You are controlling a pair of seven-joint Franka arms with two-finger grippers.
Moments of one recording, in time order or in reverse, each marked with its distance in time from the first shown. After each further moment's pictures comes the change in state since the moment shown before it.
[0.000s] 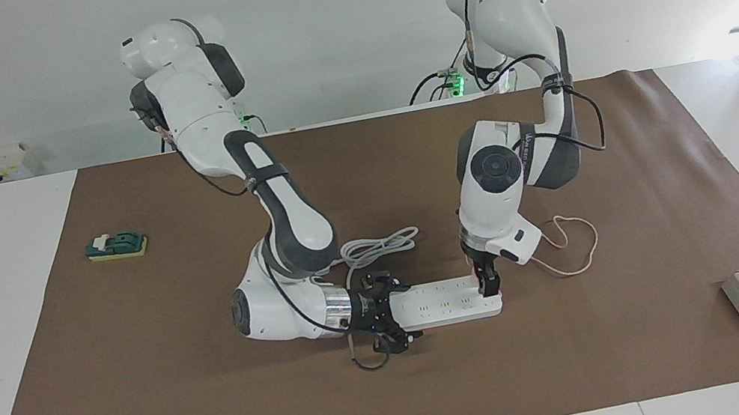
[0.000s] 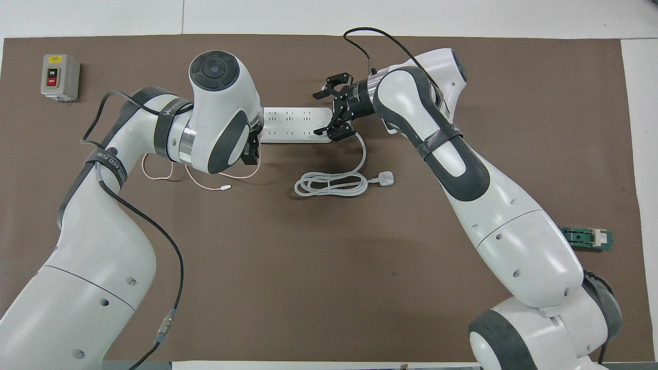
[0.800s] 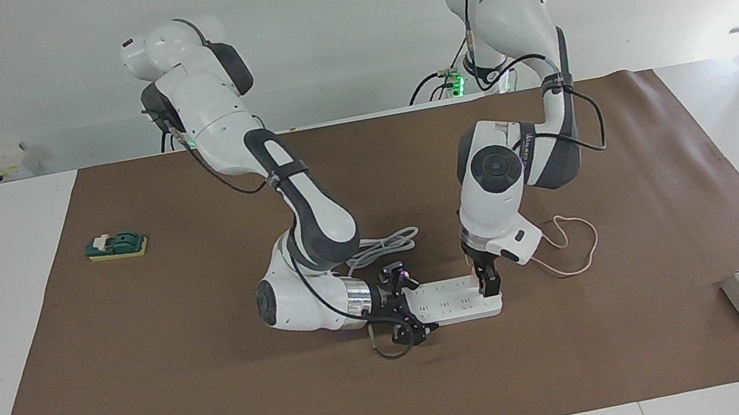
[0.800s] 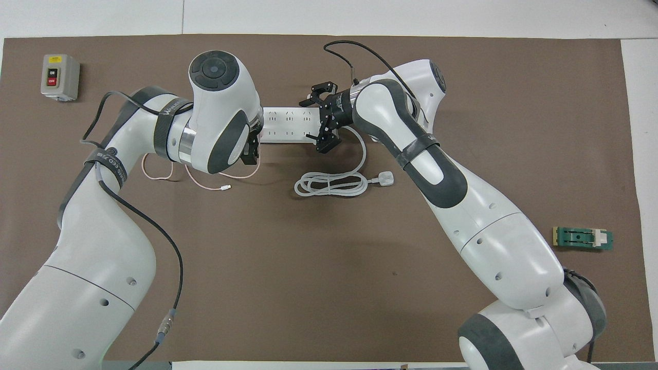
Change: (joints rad) left arm 0.000 0.000 0.001 0.000 0.000 0.000 0.000; right arm 0.032 0.019 0.002 0.000 0.000 0.028 -0.040
